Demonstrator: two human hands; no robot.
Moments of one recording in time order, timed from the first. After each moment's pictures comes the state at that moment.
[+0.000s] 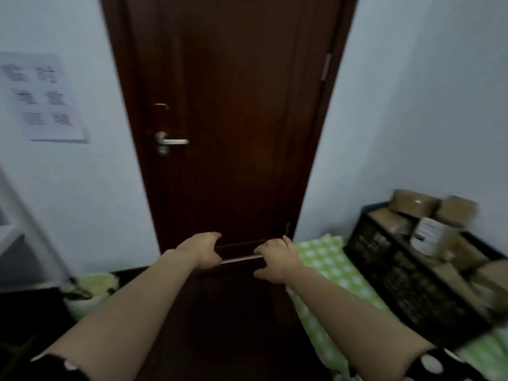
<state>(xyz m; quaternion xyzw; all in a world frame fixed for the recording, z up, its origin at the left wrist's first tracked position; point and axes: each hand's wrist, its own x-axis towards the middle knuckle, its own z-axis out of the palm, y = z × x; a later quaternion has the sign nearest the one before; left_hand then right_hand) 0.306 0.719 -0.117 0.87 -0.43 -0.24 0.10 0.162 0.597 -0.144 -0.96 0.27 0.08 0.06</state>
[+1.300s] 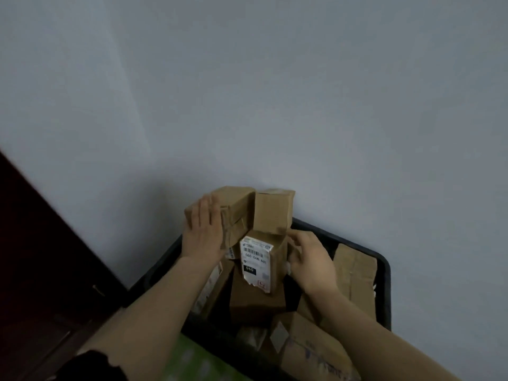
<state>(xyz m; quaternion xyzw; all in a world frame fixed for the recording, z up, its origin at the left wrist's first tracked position) 0.007 0.004 -0.230 0.67 -0.74 -0.04 0.04 -0.193 0.080 -0.215 -0.63 0.72 -0.25 0.19</state>
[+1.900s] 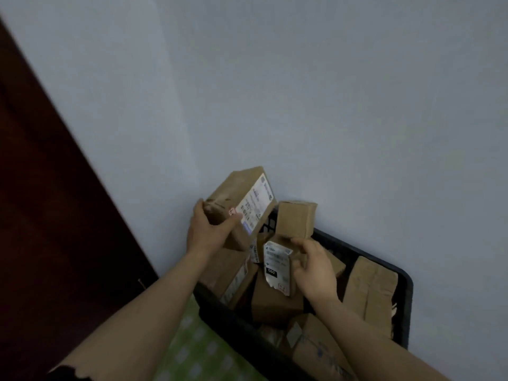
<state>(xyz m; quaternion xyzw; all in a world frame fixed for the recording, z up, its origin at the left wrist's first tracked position) 0.033 0.052 -0.167 0.69 -0.47 -0.32 0.44 -0.175 0.103 -0.203 -0.63 0.67 -0.32 0.22</state>
